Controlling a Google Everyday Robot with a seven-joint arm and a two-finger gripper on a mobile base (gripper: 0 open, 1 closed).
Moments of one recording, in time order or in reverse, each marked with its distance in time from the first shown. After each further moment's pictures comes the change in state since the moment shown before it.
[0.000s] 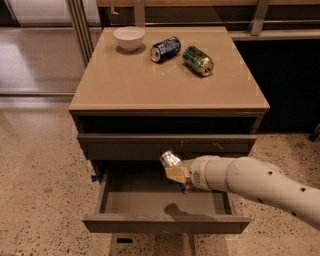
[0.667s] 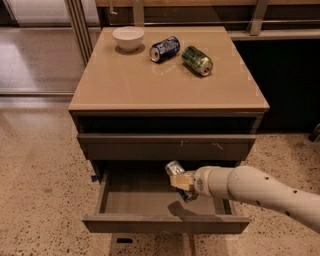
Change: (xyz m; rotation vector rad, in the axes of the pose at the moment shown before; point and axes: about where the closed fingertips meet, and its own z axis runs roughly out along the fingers) arm 0.046 -0.028 0.033 -0.024 0.039 0.132
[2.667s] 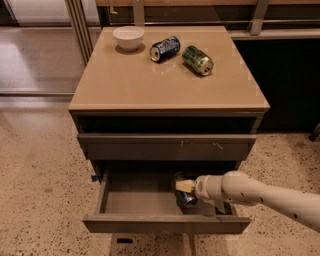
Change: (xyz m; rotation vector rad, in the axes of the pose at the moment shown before) arm 0.070 -0.107 0.110 -0.003 0.075 0.297
